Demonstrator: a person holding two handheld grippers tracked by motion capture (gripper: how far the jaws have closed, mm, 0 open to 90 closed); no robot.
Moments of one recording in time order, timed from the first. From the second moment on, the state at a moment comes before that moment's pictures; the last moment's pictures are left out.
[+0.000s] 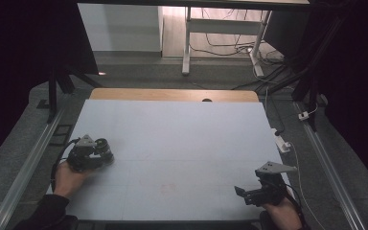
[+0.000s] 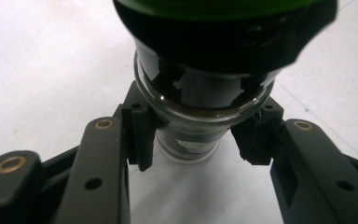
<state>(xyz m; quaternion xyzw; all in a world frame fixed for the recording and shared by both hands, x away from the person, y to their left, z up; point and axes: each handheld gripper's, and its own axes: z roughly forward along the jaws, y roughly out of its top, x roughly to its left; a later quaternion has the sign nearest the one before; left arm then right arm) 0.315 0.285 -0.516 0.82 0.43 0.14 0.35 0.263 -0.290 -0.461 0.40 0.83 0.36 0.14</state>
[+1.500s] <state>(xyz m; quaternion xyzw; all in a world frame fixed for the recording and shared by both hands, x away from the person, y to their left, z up) 0.343 0.160 -0.468 0.84 0.37 0.10 0.37 0.264 -0.291 -0.461 0.41 0.83 0.36 0.14</state>
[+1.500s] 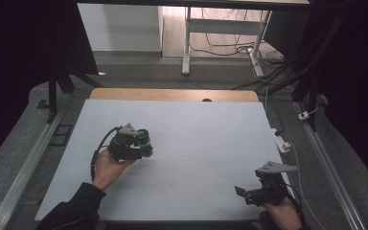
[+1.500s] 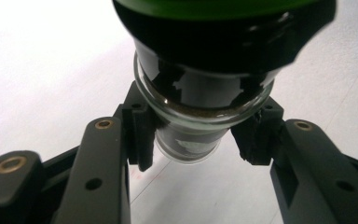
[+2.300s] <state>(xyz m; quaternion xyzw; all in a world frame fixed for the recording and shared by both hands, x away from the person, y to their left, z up) 0.370 0.093 -0.474 0.85 0.35 0.09 0.37 0.264 -0.291 -0.461 0.41 0.83 0.36 0.13</state>
